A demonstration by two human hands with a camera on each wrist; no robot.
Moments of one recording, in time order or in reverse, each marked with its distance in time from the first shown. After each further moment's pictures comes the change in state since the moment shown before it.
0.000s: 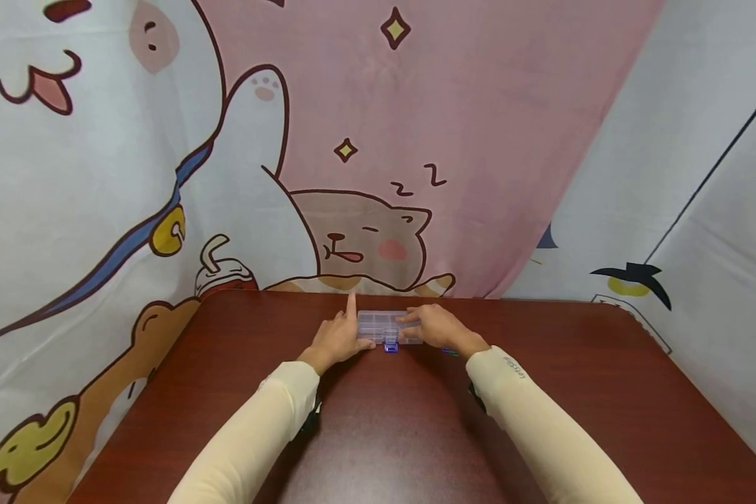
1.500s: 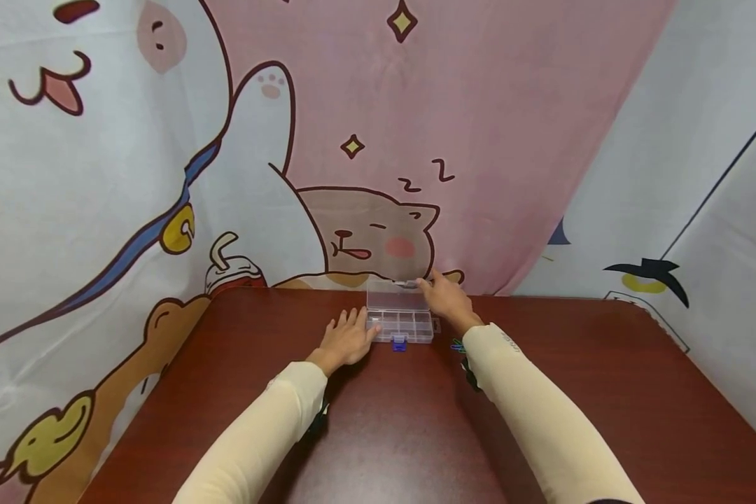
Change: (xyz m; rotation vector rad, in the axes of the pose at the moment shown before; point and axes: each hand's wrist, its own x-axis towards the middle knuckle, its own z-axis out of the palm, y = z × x) left_hand -0.008 0.003 0.003 0.026 -0.120 -0.061; right_hand 0.030 0.007 -0.022 0.179 0.189 0.469
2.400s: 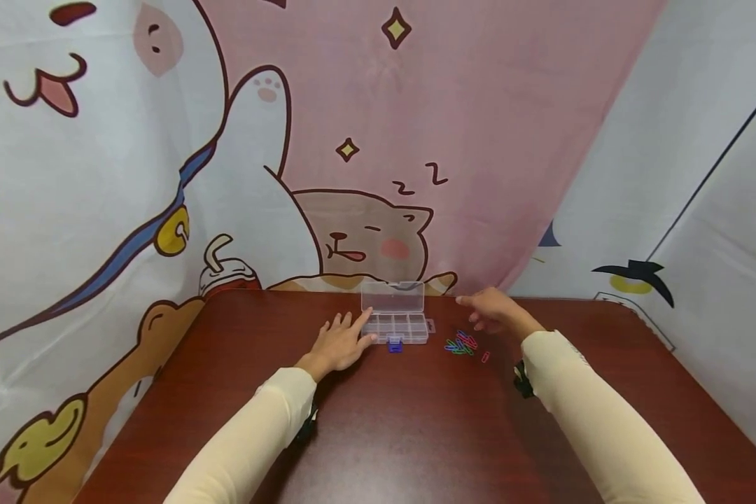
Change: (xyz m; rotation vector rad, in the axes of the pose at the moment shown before) left_hand -0.007 -0.009 0.003 0.032 0.019 0.113; right_hand -0.032 0.068 -0.062 0.245 -0.238 0.165
